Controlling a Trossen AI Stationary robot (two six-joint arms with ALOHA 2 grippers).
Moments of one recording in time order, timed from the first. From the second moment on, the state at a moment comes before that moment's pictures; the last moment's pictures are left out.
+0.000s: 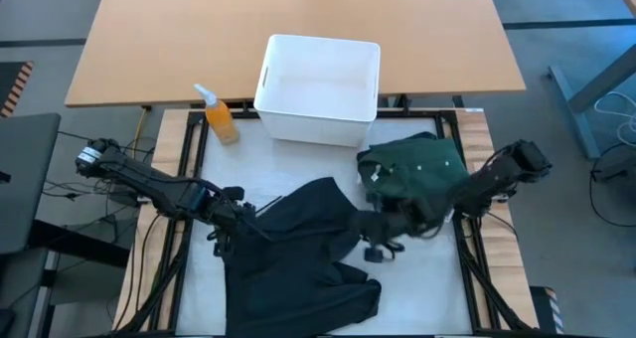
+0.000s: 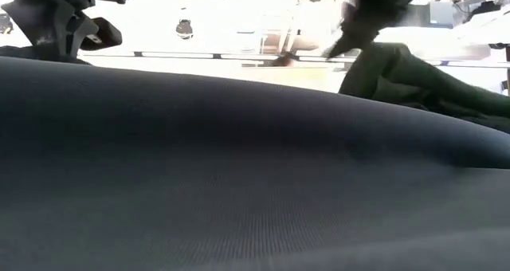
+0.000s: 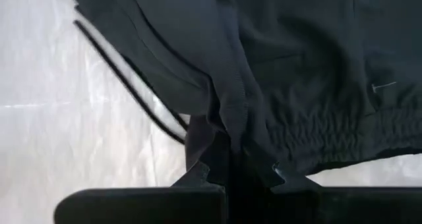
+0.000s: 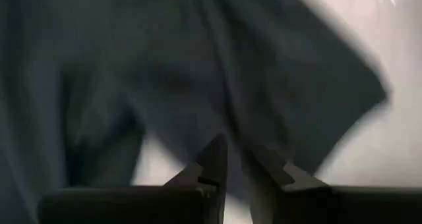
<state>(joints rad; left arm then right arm) -0.36 1.22 0.98 -1.00 -0.06 -0.35 0.40 1.46 1.02 -0.47 0.34 0.38</state>
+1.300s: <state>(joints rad) -0.38 1.31 0.98 -1.06 -0.10 -0.37 -0.21 2.15 1.60 -0.77 -0.07 -0.49</state>
